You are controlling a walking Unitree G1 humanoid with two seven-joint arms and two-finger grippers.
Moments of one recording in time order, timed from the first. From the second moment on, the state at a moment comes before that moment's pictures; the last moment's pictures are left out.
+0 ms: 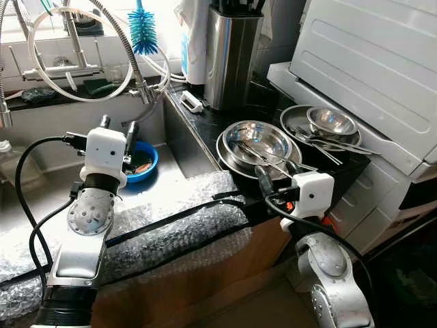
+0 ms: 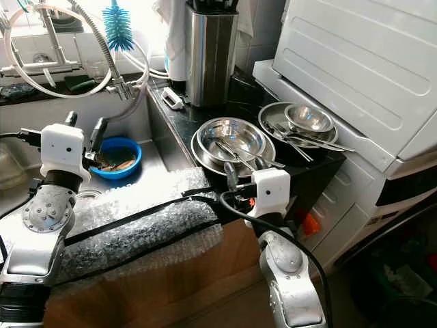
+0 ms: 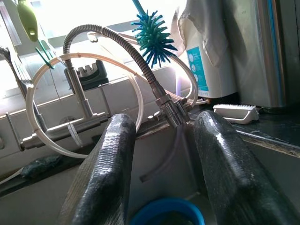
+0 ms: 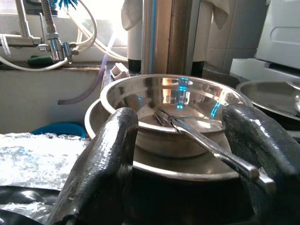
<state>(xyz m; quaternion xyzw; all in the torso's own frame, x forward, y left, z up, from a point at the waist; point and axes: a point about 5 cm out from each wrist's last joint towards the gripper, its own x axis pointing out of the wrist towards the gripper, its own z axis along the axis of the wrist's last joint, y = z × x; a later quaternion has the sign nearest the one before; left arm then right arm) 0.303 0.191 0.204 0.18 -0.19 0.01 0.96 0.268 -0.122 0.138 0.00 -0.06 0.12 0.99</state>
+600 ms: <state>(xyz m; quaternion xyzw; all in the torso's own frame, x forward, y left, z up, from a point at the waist) 0.303 0.191 0.204 0.18 -0.19 0.01 0.96 0.270 -0.121 0.139 0.00 -0.07 0.12 0.99</state>
